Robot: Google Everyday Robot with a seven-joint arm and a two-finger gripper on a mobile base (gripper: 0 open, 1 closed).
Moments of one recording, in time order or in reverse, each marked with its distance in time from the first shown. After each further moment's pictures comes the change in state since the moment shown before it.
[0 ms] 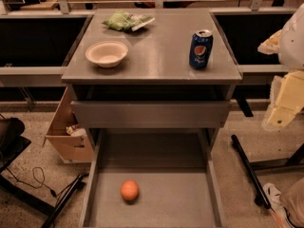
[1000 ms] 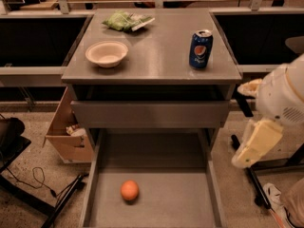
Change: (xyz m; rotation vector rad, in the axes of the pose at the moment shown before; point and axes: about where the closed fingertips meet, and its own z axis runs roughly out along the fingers) arm -0.010 0.046 0.078 -0.081 -0.199 0.081
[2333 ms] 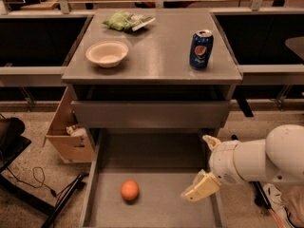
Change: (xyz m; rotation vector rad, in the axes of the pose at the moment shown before) arm 0.012 0.047 0.178 0.021 -0.287 0.168
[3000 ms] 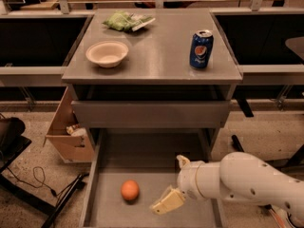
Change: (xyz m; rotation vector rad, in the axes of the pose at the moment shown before) arm 0.009 0.045 0.101 -0.064 -0.045 0.119
